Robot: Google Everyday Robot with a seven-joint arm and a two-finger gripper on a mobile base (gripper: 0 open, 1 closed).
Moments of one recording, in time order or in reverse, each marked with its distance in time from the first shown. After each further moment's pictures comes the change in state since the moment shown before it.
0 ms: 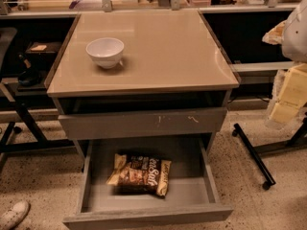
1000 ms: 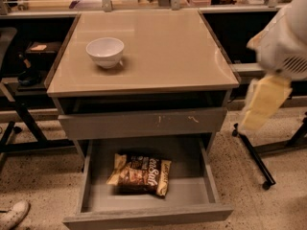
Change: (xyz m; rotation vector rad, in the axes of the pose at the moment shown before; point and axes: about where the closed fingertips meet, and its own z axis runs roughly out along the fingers) arm -0.024 0.005 0.019 0.056 -0.007 0.027
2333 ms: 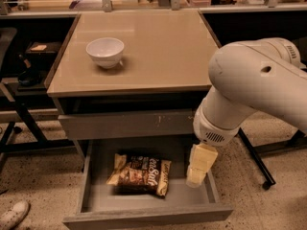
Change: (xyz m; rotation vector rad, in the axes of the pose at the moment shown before) arm -0.029 0.096 0.167 -0.236 0.033 0.007
